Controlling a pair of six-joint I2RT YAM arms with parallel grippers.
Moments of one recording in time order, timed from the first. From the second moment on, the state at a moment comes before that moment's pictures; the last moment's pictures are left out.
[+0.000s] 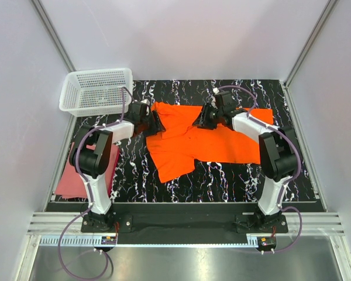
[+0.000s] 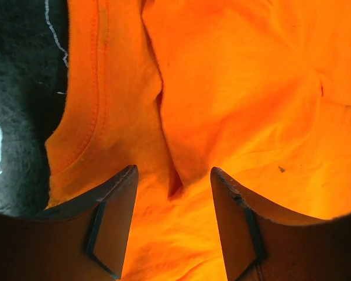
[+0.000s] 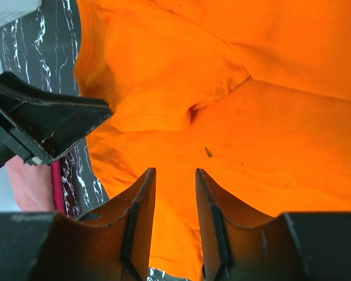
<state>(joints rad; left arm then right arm) -0.31 1.91 1.14 -0.05 0.21 -0.61 0.36 1.87 1.30 -0.18 -0.35 0.62</state>
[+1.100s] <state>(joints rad) -0.30 1.97 1.30 -0.03 0.28 -0.67 0.35 2.07 1.26 0.07 -0.43 0.84</state>
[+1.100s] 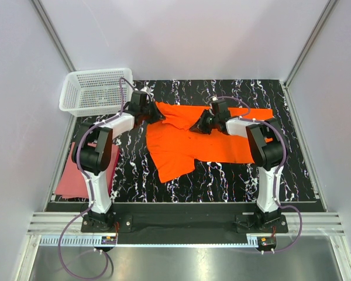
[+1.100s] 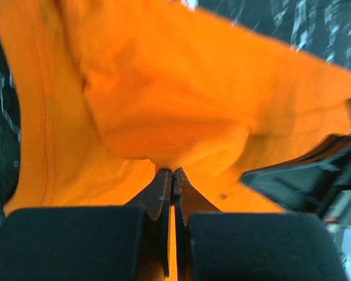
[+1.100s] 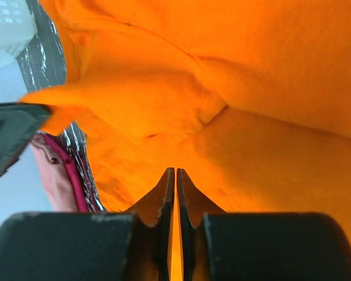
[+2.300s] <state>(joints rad) -0.29 2.06 1.38 0.01 0.29 -0.67 0.37 2.19 1.28 0.26 -0.43 1.06</state>
